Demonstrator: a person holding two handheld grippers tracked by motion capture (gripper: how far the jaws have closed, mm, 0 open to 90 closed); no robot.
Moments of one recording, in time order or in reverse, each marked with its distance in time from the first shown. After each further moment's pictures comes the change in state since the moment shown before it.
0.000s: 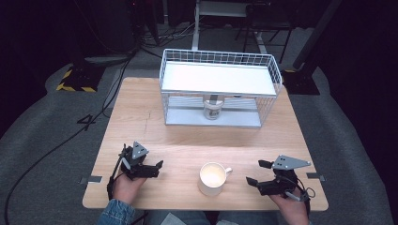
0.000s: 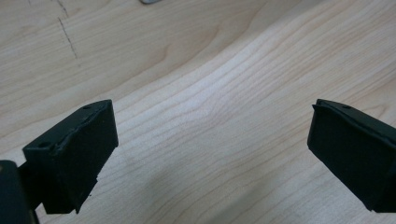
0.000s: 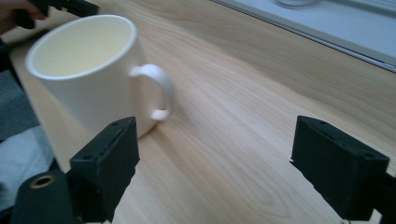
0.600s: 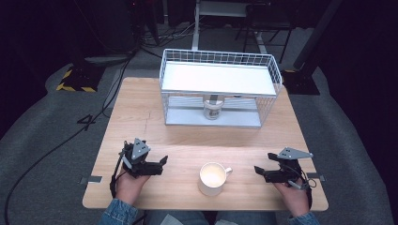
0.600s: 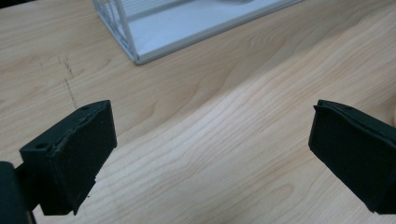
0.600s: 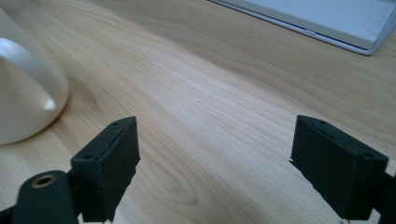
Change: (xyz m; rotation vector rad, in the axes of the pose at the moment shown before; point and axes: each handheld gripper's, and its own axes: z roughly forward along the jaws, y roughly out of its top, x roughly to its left) left arm -0.013 0.017 -0.018 -0.141 -0.007 0.016; right arm -0.052 -0.016 0.011 0.038 -0.137 0.063
